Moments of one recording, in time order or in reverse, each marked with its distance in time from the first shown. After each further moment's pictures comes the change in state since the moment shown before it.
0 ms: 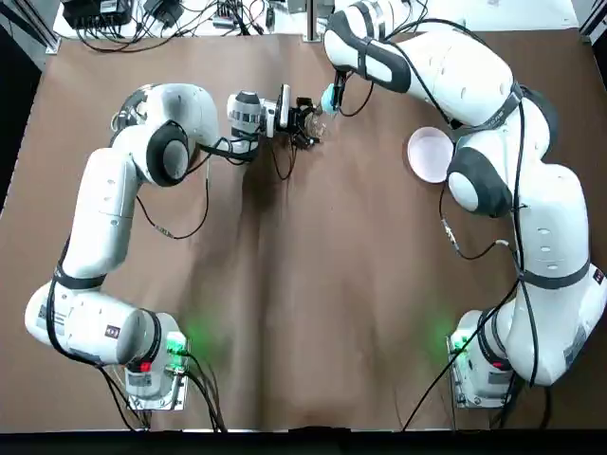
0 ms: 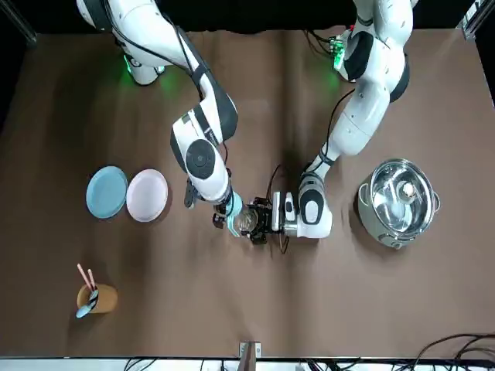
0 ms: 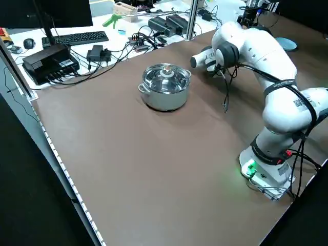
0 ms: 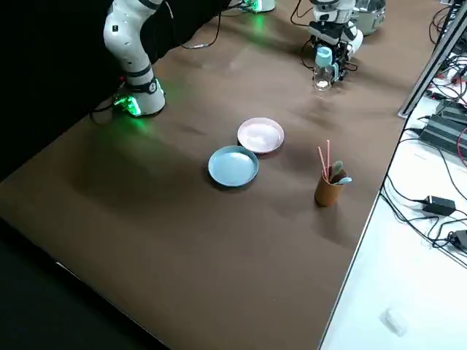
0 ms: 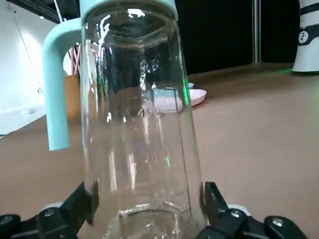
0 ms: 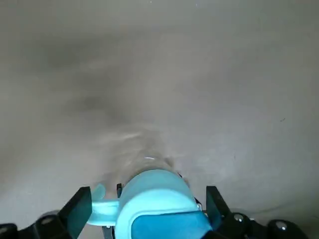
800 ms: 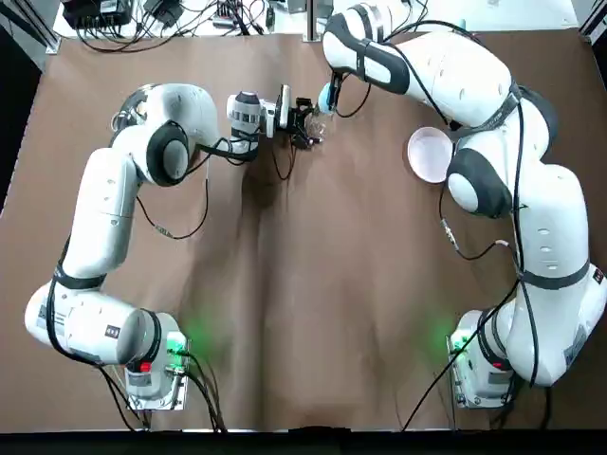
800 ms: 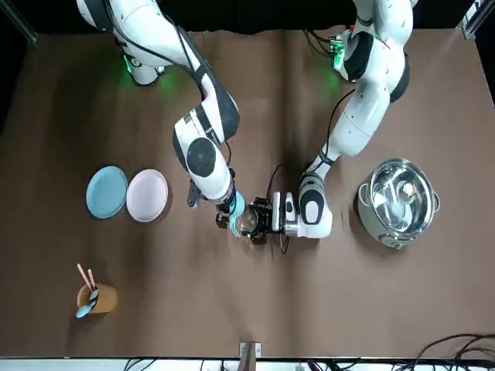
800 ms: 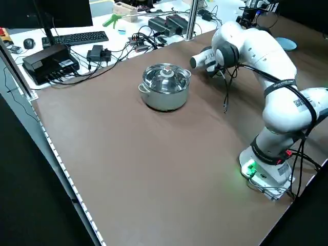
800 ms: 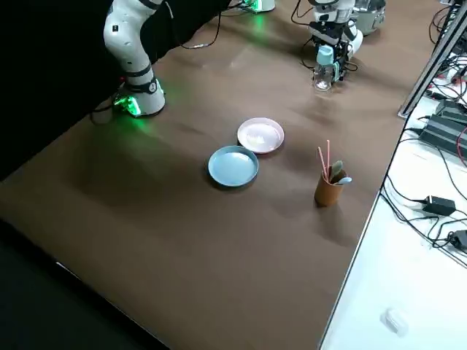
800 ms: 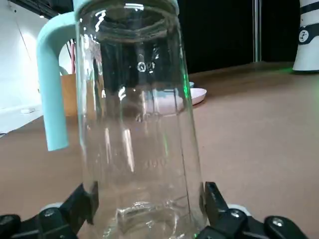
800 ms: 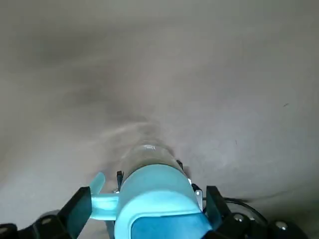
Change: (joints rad) left arm 0.001 0.001 0.001 -0.001 0.000 0.001 0.001; right arm 0.004 0.001 0.005 -0.011 0.028 0.049 0.010
